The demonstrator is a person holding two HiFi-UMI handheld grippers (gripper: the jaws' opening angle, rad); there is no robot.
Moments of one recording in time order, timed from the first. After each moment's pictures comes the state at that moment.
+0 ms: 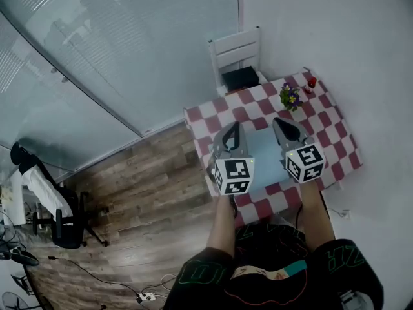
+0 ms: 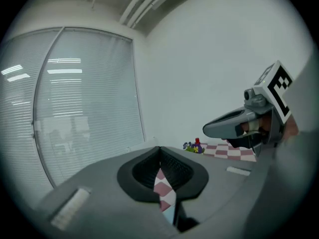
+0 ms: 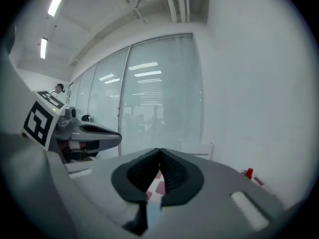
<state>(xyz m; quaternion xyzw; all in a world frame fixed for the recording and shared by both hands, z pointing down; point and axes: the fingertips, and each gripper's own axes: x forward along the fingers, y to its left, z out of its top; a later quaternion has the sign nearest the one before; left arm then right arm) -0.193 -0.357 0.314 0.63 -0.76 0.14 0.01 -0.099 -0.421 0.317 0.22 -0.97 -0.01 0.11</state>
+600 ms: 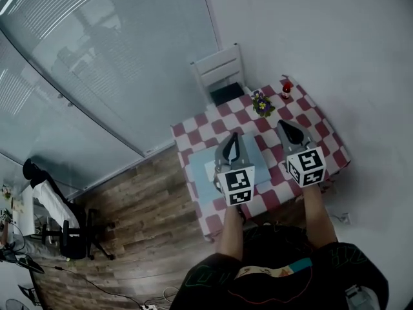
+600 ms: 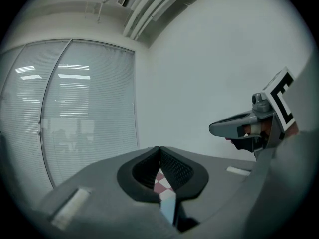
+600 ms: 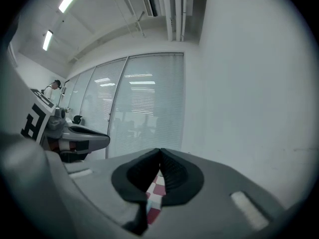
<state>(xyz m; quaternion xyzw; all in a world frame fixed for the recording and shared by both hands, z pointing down) -0.061 -0.377 0.281 0.60 -0.79 0.08 -0.02 0.049 -0.460 0.275 0.27 -0.96 -0.05 0.06</state>
